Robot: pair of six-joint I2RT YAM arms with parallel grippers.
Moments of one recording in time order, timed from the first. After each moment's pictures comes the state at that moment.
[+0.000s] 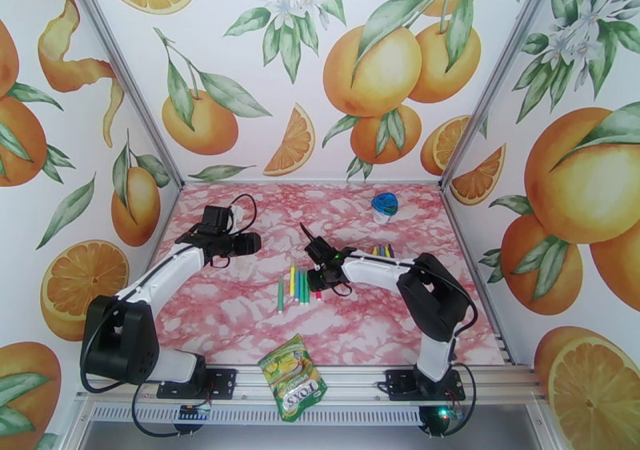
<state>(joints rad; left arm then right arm) -0.18 1.45 0.99 -0.47 0.25 -0.28 0.77 1.87 1.15 -0.51 0.00 0.41</state>
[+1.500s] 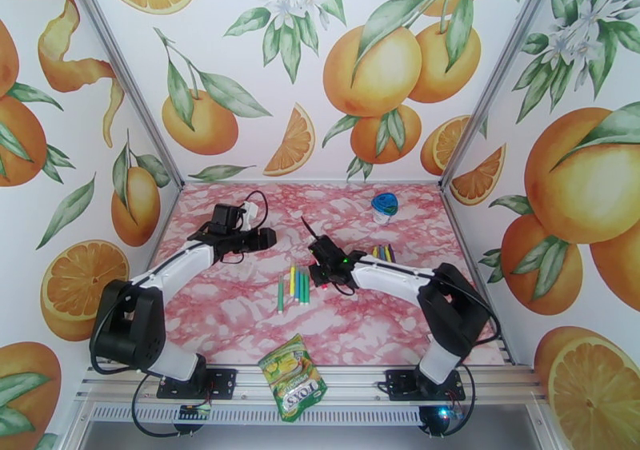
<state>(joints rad) -0.24 1.54 0.99 -0.26 0.50 -0.41 0.78 1.70 1.04 -0.32 0.08 0.36</state>
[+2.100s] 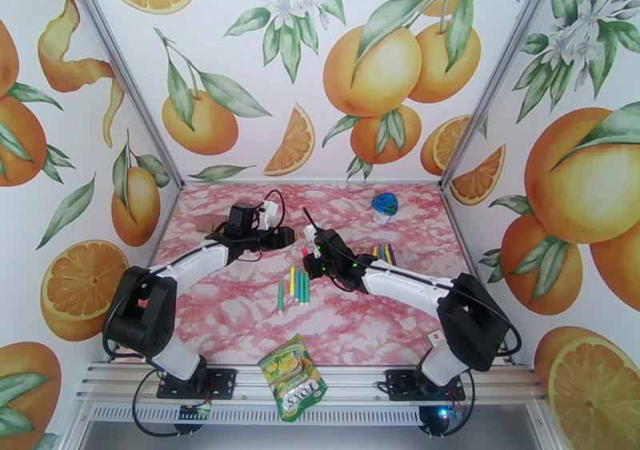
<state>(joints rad) -0.35 1.62 1.00 -0.06 0.66 -0.55 0.78 1.61 0.99 -0.11 -0.01 0.33</state>
